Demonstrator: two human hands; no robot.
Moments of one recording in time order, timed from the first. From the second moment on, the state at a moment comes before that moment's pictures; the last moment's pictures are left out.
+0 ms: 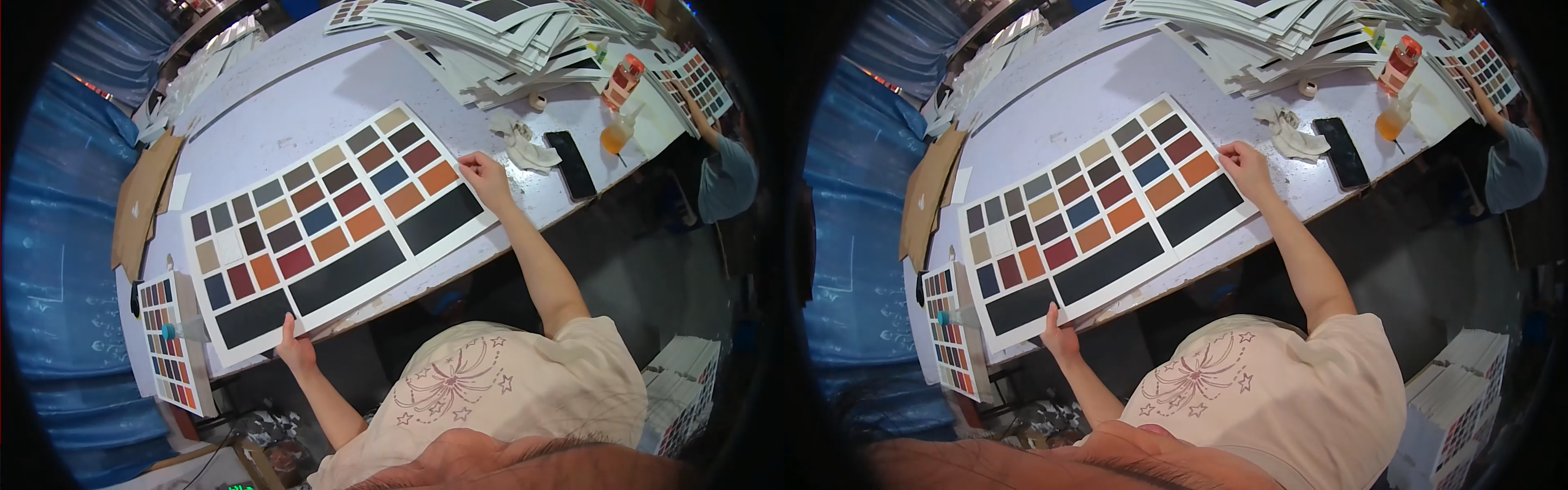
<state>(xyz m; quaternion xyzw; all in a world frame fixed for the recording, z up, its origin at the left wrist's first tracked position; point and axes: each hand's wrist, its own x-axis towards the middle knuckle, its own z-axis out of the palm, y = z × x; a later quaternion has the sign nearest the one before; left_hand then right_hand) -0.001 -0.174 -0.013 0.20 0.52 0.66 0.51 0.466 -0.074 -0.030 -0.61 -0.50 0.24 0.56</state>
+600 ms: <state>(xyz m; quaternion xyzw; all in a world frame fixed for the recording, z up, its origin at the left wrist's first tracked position) 0.009 -0.170 -0.019 0.21 0.51 0.69 0.46 0.471 -0.067 -0.047 -0.61 -0.50 0.25 0.56</state>
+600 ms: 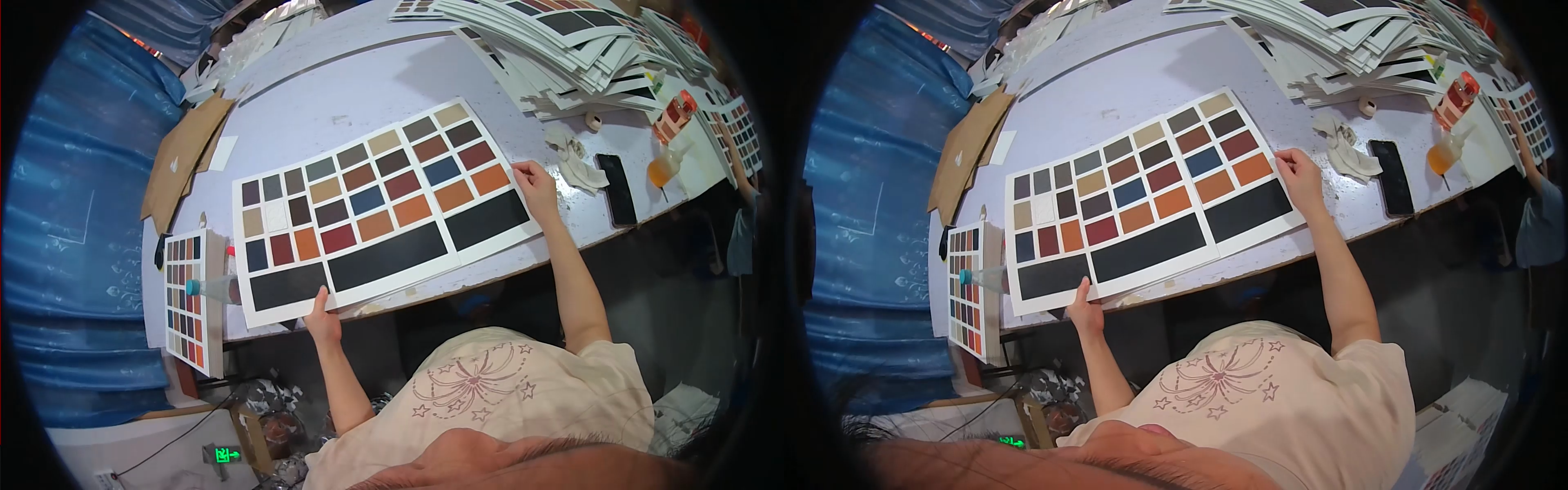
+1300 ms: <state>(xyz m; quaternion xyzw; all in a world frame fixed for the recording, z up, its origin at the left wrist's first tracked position) 0.004 -0.168 -0.021 0.21 0.51 0.68 0.48 0.469 -0.070 -0.039 -0.61 -0.50 0.25 0.56</state>
